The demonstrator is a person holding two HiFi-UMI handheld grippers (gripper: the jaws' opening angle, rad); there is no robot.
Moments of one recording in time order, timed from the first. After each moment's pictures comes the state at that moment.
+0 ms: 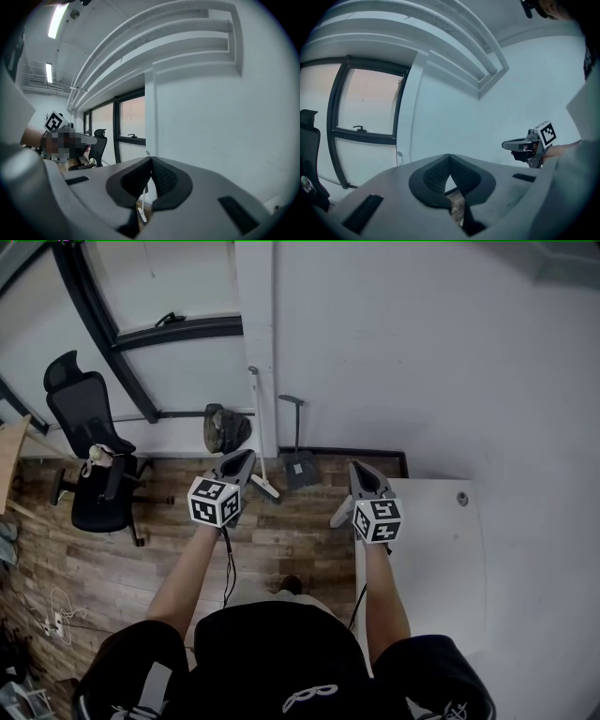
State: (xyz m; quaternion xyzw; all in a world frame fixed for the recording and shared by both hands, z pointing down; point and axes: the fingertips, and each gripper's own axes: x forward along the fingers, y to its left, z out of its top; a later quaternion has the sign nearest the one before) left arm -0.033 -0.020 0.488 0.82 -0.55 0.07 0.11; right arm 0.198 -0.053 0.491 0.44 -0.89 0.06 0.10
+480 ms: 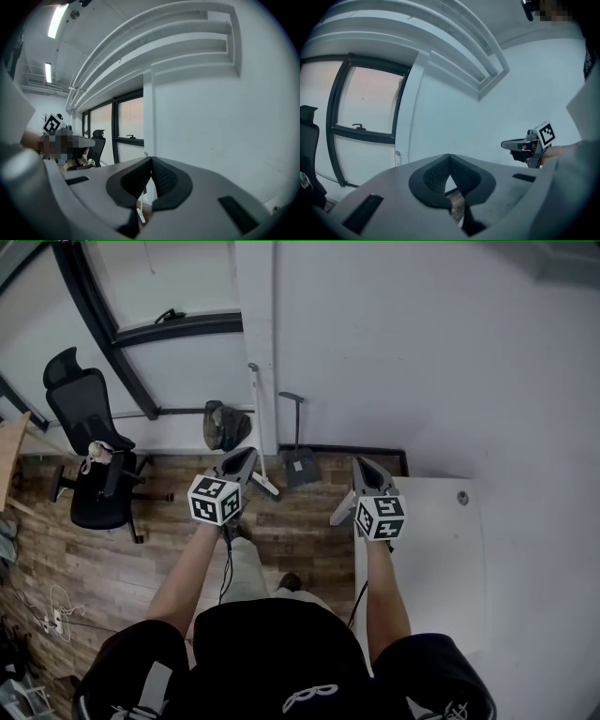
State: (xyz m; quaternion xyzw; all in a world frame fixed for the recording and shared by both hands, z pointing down) left arm -0.027 -0.019 0.491 0.82 -0.55 0.05 0.12; right arm 0.207 -0.056 0.487 0.44 -0.89 0.06 0.10
